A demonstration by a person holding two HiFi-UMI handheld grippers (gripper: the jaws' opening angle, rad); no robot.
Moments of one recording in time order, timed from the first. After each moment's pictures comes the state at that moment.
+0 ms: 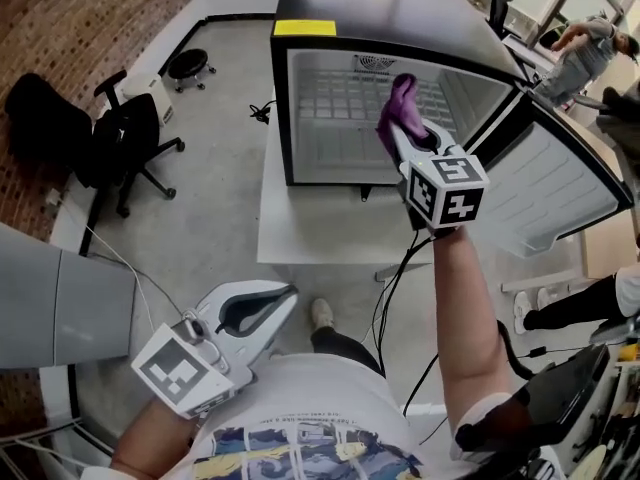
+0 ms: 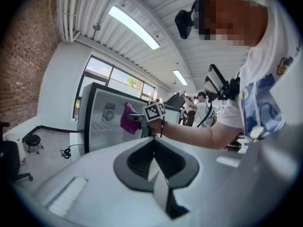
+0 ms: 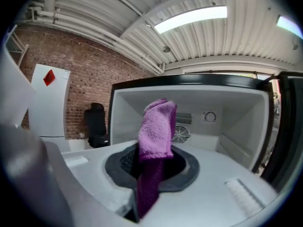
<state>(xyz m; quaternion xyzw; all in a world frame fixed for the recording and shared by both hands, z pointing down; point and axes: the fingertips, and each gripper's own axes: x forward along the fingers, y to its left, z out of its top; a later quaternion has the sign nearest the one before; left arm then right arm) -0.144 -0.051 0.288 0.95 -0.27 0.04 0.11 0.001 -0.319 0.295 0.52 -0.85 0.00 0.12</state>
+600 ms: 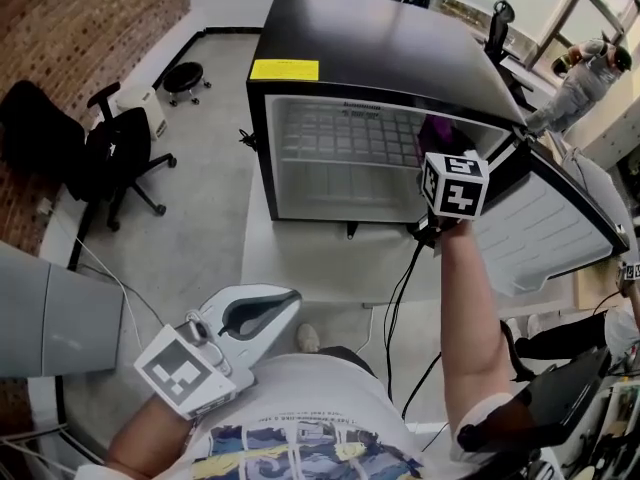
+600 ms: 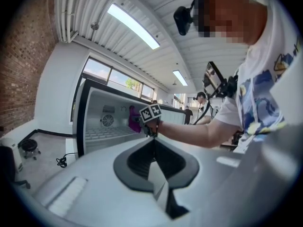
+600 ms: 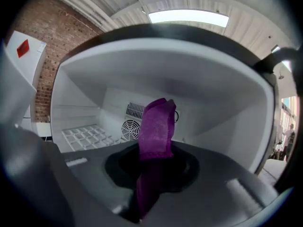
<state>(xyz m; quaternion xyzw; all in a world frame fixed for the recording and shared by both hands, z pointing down) -0.112 -0.114 0.281 0.96 -0.27 0.03 0.09 0.109 -0.417 0.294 0.64 -0.75 -0.03 0.18</state>
